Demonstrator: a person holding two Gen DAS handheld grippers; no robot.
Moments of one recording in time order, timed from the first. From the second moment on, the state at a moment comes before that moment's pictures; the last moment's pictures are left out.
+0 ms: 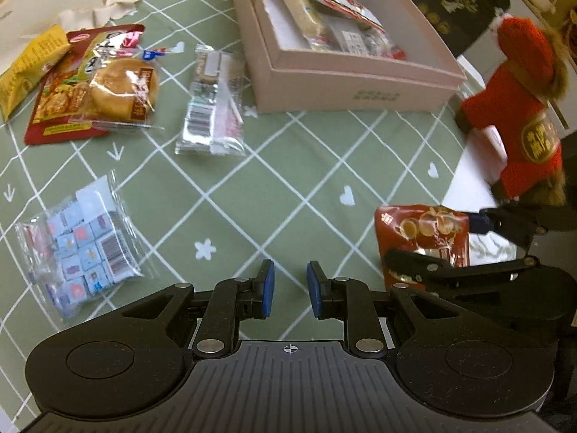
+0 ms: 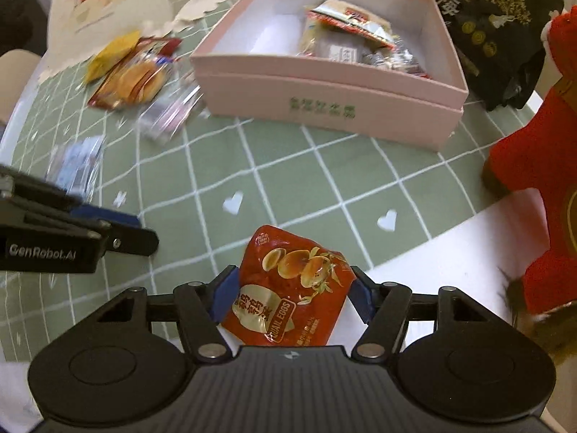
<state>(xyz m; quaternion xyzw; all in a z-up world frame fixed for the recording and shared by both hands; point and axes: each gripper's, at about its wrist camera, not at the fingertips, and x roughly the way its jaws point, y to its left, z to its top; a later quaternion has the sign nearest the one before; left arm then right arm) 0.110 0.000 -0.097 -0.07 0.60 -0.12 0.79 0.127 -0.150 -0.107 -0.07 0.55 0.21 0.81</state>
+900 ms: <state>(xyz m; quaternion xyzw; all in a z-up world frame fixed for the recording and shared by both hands) 0.111 0.124 -0.085 -0.13 0.54 0.07 0.83 0.121 -0.141 -0.112 -0.10 0.53 0.20 0.82</state>
